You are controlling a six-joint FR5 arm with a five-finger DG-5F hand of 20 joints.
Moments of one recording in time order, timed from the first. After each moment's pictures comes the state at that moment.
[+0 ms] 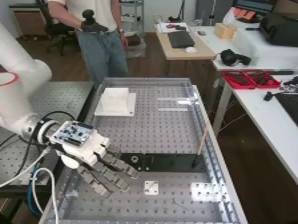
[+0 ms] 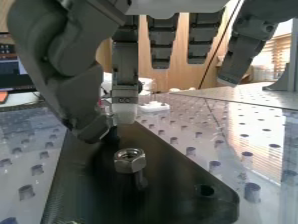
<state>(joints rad) 1.43 -1.96 -2.27 -2.15 -1.33 -0.69</state>
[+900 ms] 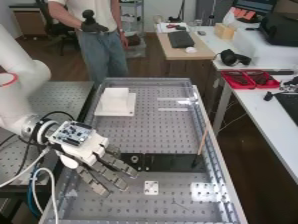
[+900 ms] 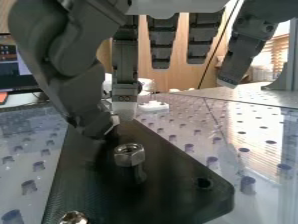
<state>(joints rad) 1.43 -1.96 -2.28 -2.13 -1.33 -0.69</state>
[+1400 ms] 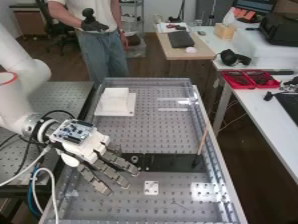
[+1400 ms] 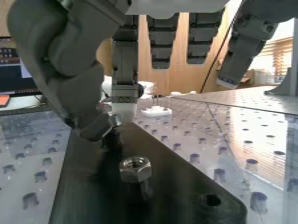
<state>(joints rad) 1.43 -1.95 -2.28 -2.13 -1.33 -0.70</state>
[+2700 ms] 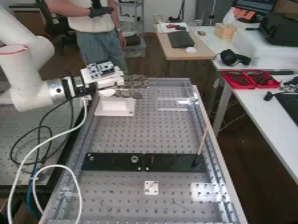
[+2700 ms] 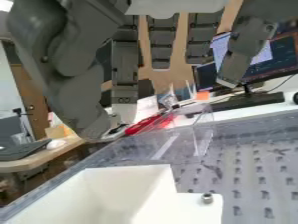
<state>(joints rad) 1.59 -1.82 -2.22 -2.27 -1.99 -0.53</state>
